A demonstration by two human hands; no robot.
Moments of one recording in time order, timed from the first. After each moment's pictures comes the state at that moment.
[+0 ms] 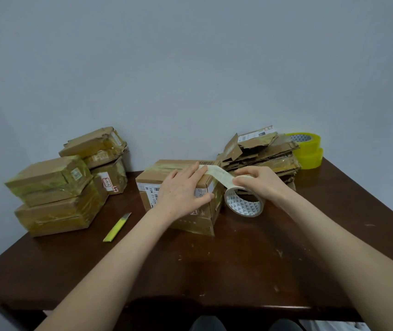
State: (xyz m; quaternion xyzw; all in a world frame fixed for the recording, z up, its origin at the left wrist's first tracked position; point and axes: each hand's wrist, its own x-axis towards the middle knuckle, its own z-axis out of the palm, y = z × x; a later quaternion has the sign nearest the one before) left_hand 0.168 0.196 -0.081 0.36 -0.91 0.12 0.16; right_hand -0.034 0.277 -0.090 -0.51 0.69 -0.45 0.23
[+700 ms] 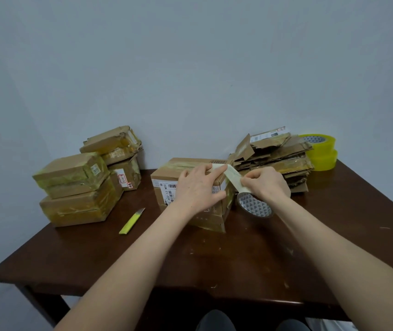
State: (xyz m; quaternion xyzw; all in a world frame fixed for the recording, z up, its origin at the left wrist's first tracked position) left_hand 0.161 0.206 -0.078 0.40 -0.90 0.11 0.15; right_hand -0.005 0.269 -0.091 -0.43 0.80 -0.41 0.13
